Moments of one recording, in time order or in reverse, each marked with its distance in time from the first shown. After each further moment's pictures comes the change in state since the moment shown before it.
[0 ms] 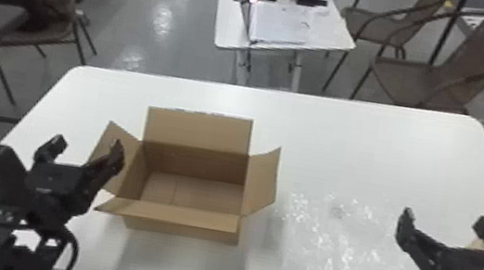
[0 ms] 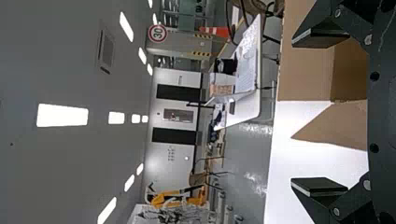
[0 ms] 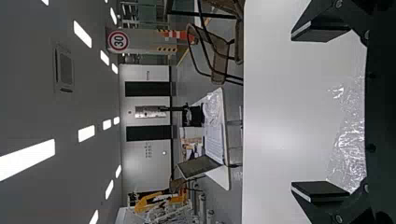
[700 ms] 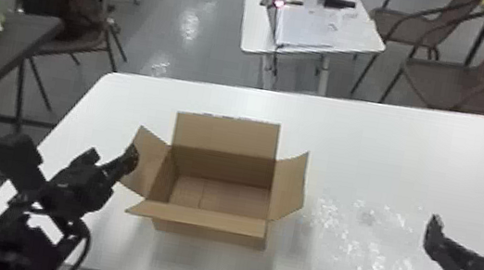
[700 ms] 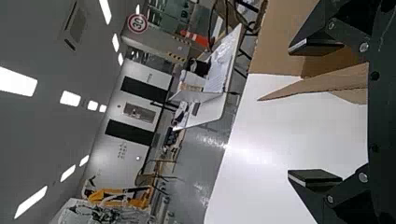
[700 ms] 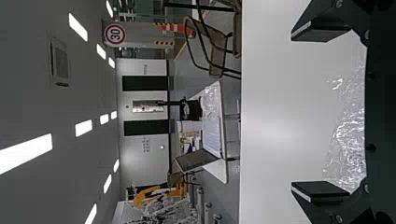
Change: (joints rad) left arm -0.092 0.000 0.152 0.020 0.186 0.317 -0.108; right arm -0.011 -0.018 0.018 0.005 -0.014 0.015 0.000
